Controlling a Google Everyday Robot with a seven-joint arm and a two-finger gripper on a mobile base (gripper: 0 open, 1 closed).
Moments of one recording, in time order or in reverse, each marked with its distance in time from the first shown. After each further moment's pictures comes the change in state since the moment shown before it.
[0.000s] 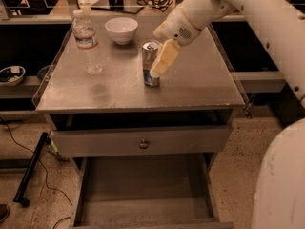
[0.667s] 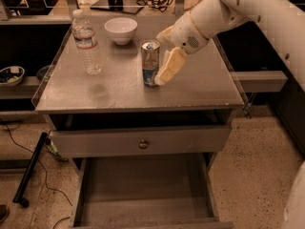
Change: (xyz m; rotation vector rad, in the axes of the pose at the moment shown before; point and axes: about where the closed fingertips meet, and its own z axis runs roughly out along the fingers) arm 0.008 0.020 -0.005 -0.001 -0.077 -0.027
